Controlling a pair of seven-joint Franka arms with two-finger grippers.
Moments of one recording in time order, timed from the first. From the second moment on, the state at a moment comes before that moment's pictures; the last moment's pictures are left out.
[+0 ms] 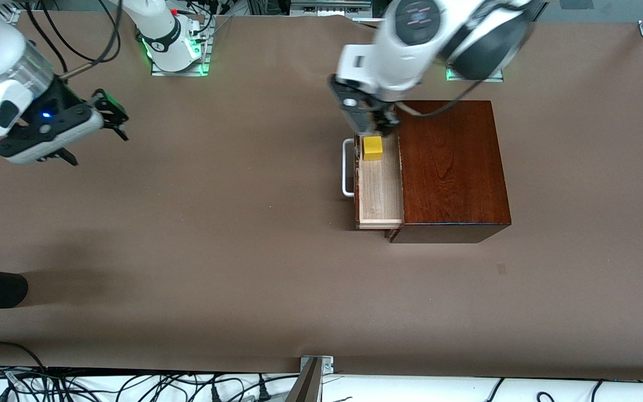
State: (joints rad) left arm -0.33 0.30 -0.45 -1.59 -0.09 1.72 0.30; right arm 0.27 0.06 -0.07 -1.51 -0.01 1.62 -0.32
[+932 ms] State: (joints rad) left arm -0.40 0.64 -0.45 -1.54 0.18 1.97 0.87; right arm 0.28 -0.07 -0.09 -1.70 -0.01 1.69 -0.17
